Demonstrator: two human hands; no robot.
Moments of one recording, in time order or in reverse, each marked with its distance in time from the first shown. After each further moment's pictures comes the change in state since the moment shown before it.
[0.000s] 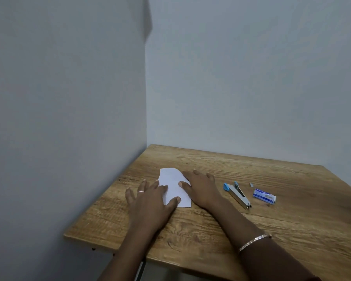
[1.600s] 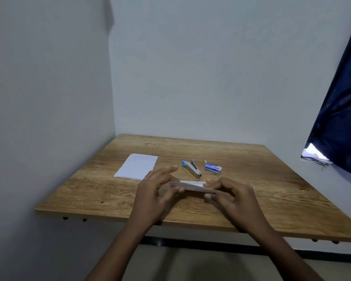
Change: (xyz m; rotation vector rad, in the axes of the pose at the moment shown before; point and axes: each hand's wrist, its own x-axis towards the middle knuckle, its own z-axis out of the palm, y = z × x) left_hand -0.093 0.082 -0.023 -0.783 0.196 0.514; right_hand -0.229 0.093 -0.057 0.557 0.503 -0.132
